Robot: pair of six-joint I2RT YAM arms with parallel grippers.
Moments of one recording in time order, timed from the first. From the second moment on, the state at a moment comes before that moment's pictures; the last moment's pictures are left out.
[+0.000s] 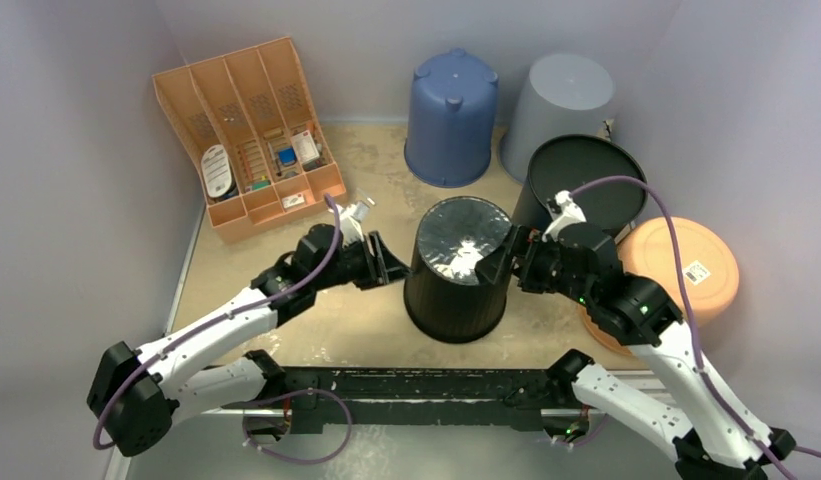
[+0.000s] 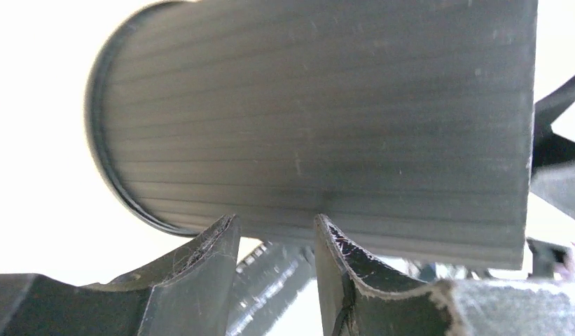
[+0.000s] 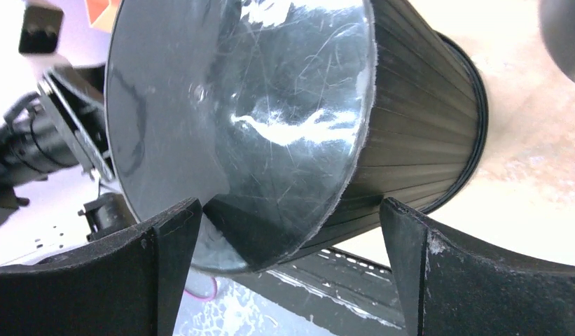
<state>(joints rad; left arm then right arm) -0.77 1.02 0.63 -0.01 0.31 -0.96 0.65 0.72 1.05 -0.93 0.07 0.76</state>
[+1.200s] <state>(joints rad) -0.70 1.15 1.74 -0.89 -0.87 -0.64 0.52 1.52 1.96 -0.49 0.40 0.25</state>
